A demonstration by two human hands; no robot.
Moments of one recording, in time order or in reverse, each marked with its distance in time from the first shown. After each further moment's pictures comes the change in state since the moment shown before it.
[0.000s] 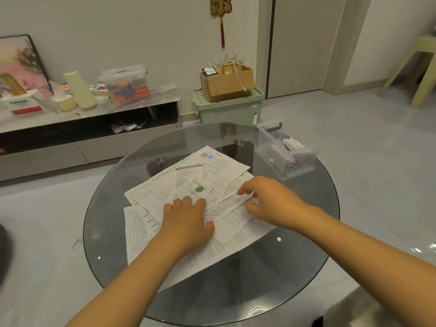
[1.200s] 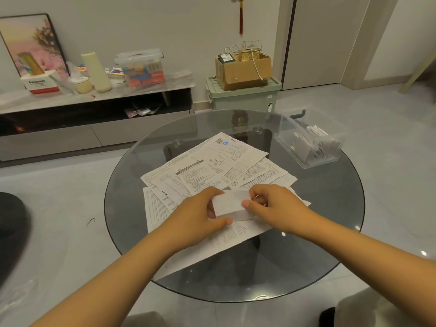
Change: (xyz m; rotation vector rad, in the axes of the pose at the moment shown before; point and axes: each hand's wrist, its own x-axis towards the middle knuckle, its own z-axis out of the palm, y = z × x) left_hand -0.033 -0.033 0.006 -0.595 0.038 0.193; right_hand -0.015 -0.028 0.035 0.297 -0.031 0.008
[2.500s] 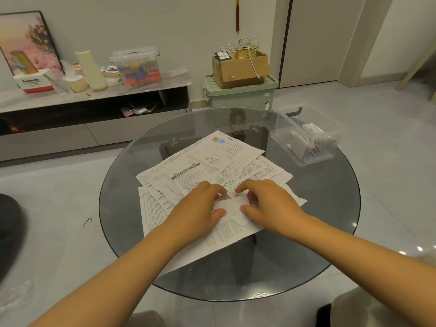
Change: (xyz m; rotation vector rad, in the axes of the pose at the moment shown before) left_hand 0.019 -0.002 0.012 0.220 0.077 0.087; right_hand 0.005 0.003 0.010 -0.236 0.084 -0.037
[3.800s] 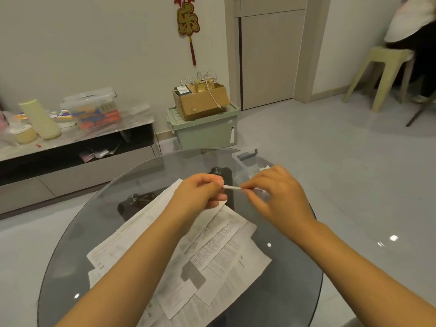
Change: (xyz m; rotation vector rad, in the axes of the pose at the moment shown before) left_hand 0.123 0.082 -0.053 -0.973 0.022 -0.200; right_hand 0.033 0.062 -0.095 -0.061 0.688 -0.151
